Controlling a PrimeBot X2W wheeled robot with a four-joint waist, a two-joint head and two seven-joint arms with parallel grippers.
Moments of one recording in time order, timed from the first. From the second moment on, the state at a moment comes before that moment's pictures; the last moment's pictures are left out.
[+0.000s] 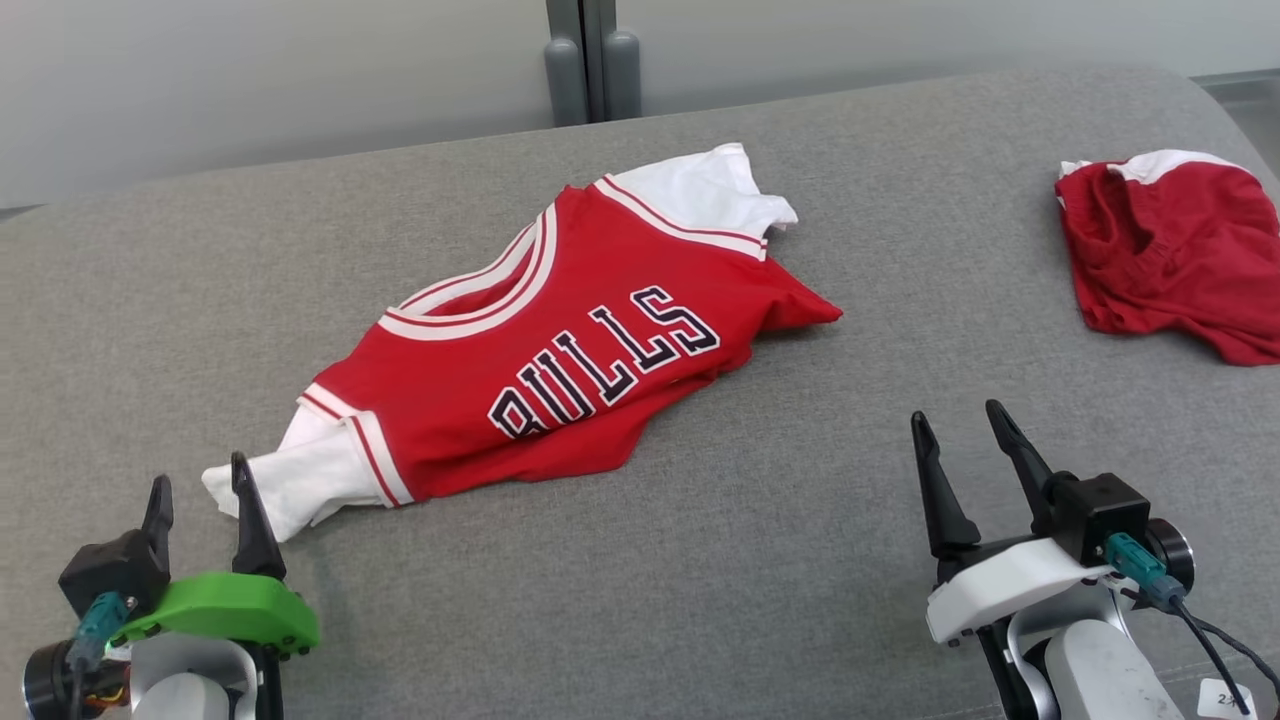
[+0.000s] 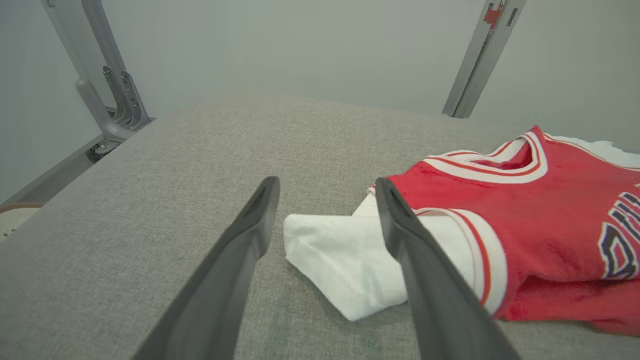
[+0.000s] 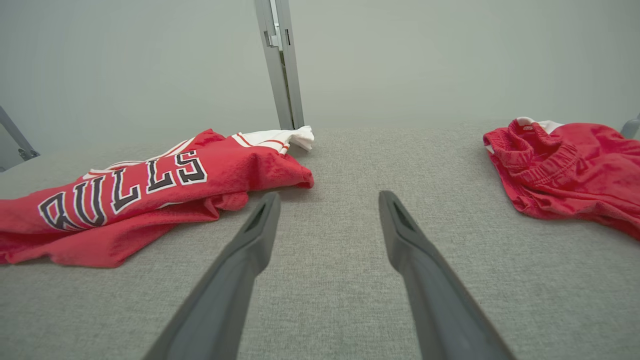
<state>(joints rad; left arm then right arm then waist) -0.17 0.21 -0.07 0.45 -0.45 0.12 -0.26 -0.12 -0.05 0.05 0.28 0.11 0.13 -0.26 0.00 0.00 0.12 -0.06</state>
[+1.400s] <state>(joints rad) -0.05 0.05 -0.27 0.24 -0.37 0.08 -0.26 -0.48 -0.05 0.18 0.77 0.06 0.13 -0.26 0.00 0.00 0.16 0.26</state>
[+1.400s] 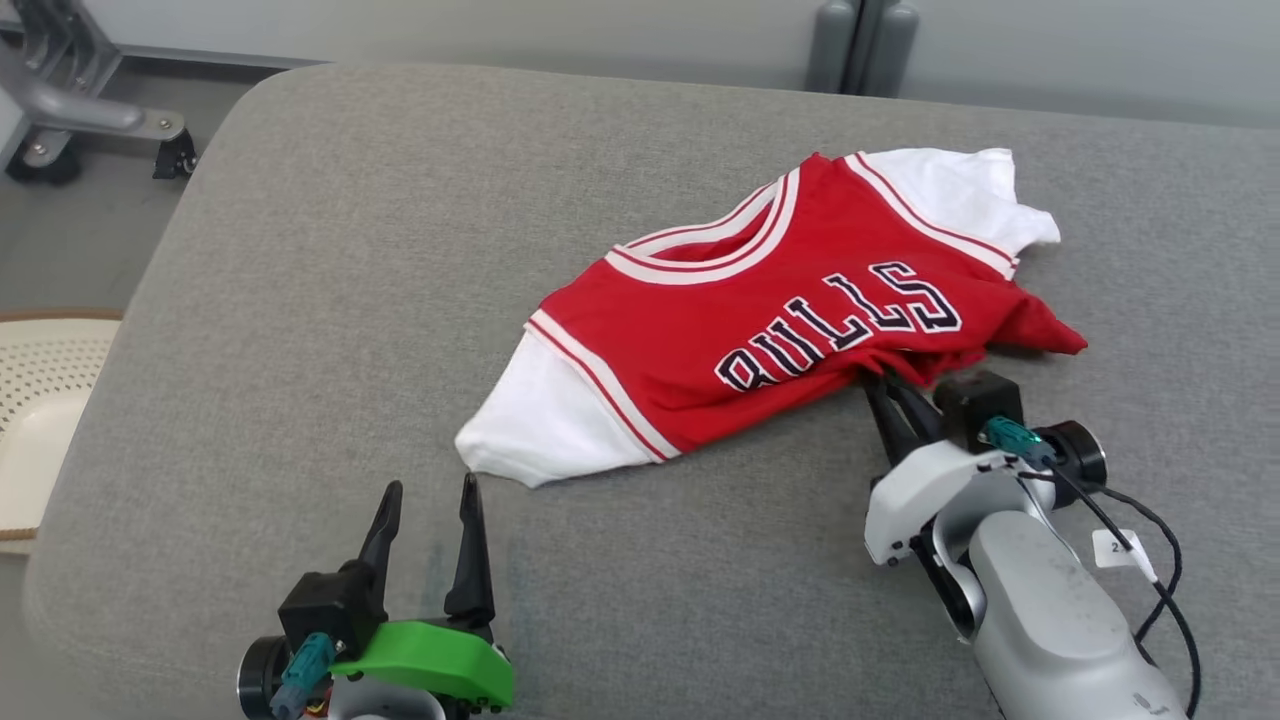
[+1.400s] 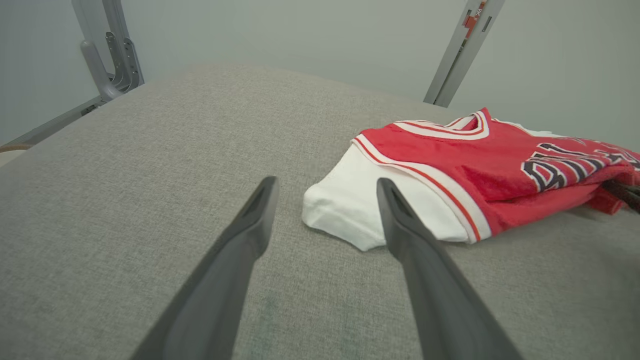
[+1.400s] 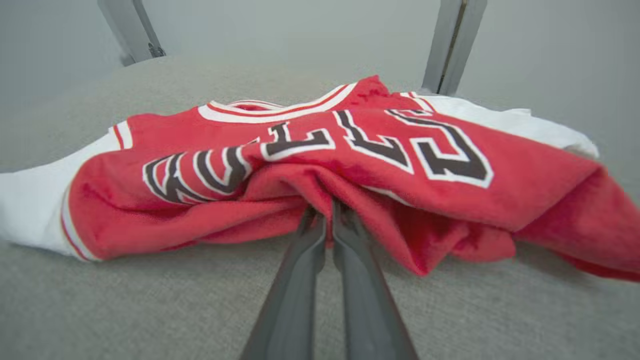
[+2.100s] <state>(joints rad) -0.05 0.05 -0.28 0.23 -0.35 0.06 -0.26 -0.25 -0.05 -0.22 0.30 -0.02 0.13 -0.26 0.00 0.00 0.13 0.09</state>
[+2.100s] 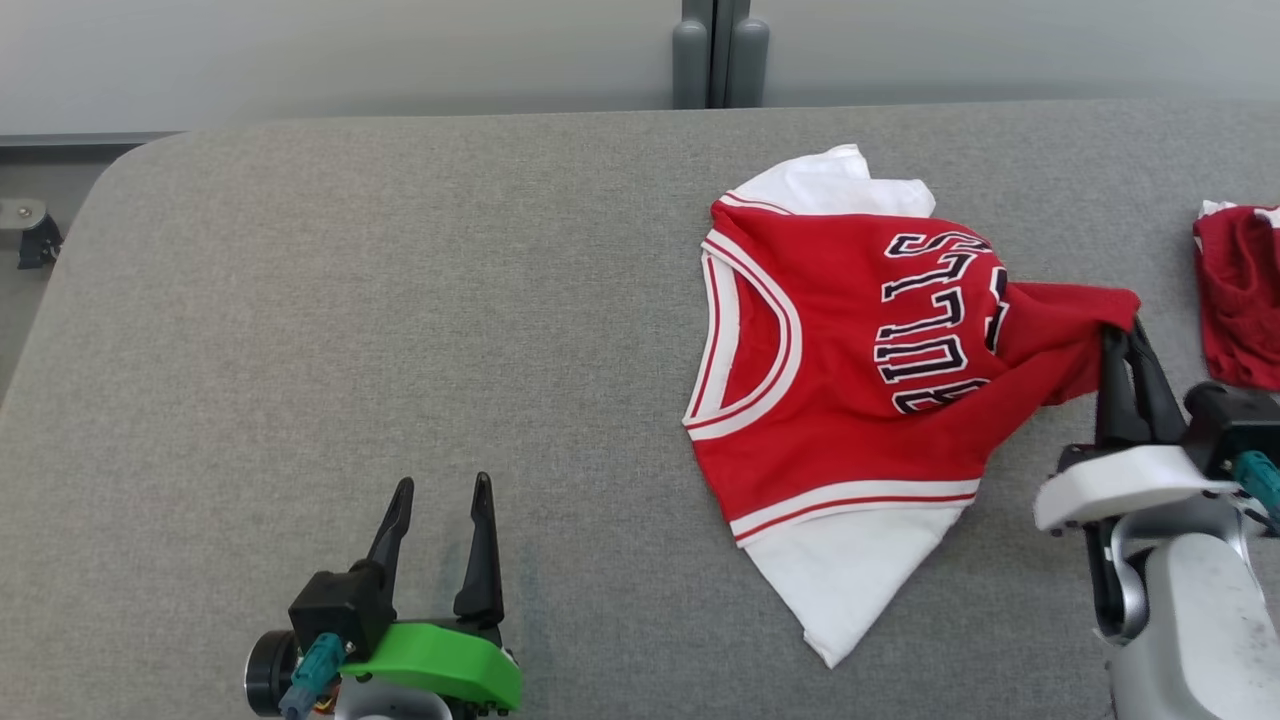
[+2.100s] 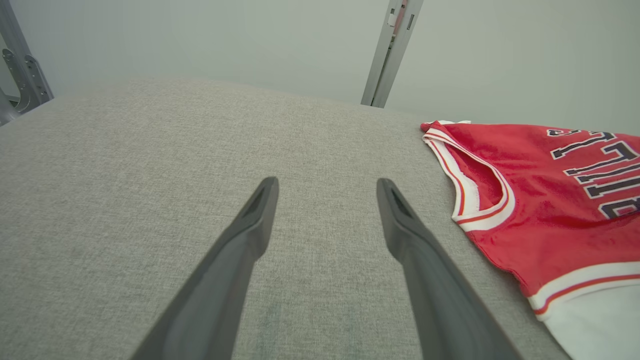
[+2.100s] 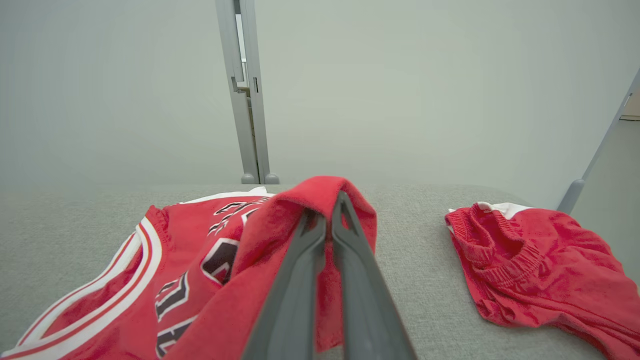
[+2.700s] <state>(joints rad) -0.04 0.05 -0.29 0.23 -0.35 0.07 -0.26 -0.31 -0.05 0.36 0.57 0.12 0.13 -0.25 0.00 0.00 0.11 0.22</state>
